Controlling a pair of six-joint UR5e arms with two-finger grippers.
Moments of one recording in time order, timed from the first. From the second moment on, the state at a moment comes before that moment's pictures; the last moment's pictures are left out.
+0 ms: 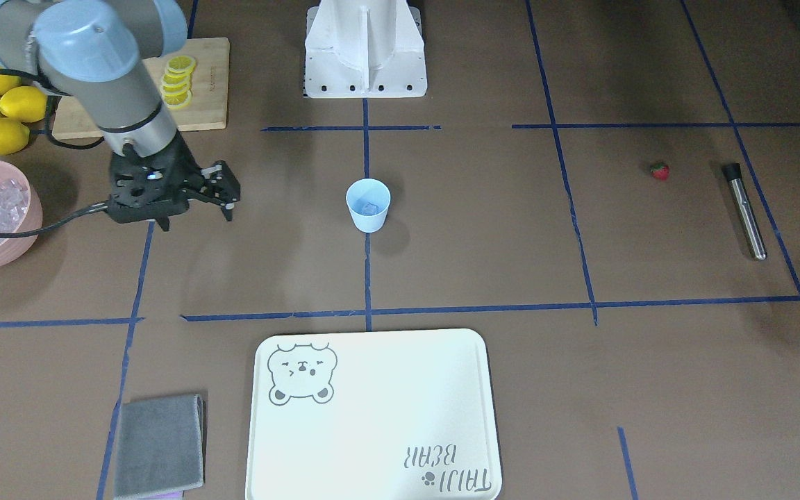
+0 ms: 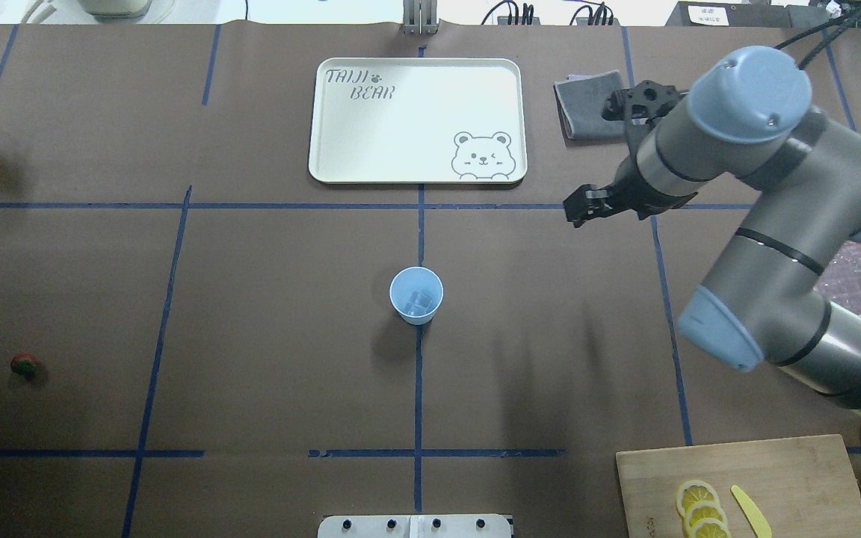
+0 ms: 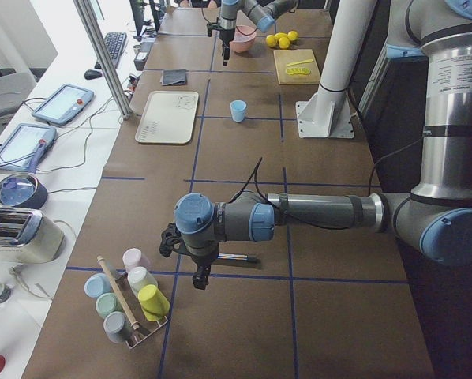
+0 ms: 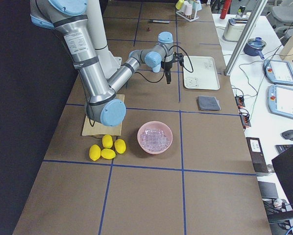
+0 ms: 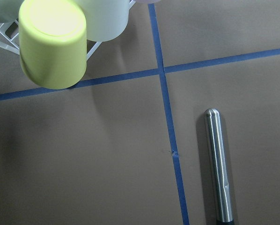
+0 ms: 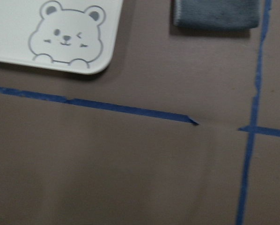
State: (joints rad) left arm -1.59 -1.53 -1.63 -1.54 -2.37 0.19; right arm 0.81 -1.22 1.91 -1.55 2.01 0.81
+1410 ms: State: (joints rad) left arm -1.59 -1.53 -1.64 -1.54 -2.39 0.19; right arm 1.15 -1.70 1.85 -1.32 2.15 0.38
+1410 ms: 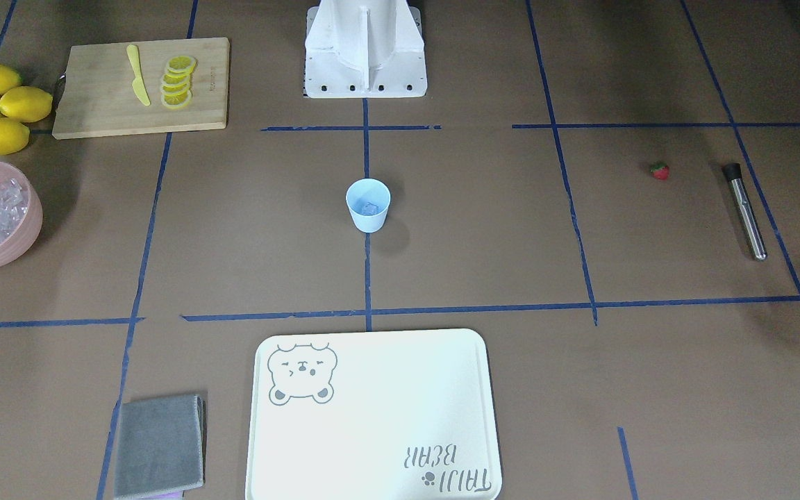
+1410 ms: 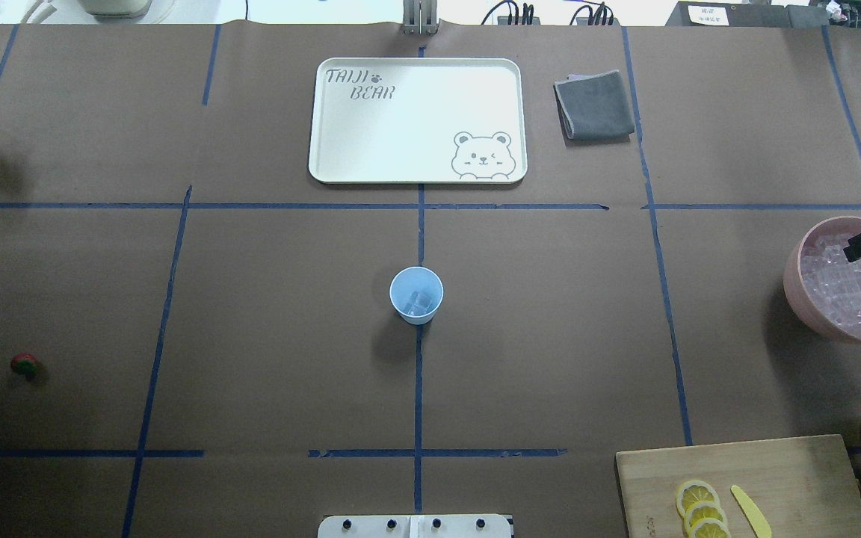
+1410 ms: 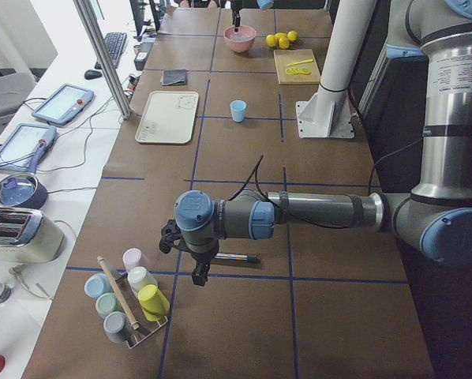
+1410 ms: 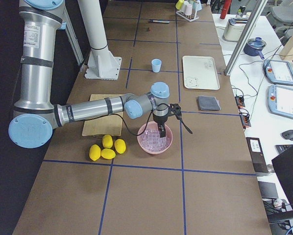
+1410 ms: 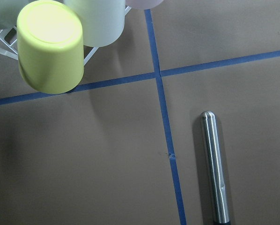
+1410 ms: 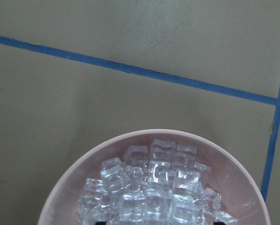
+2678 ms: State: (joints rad) left arm -1.59 -1.53 -1.64 -1.54 -2.40 0.19; right arm 1.11 -1.68 1.75 -1.25 2.12 0.38
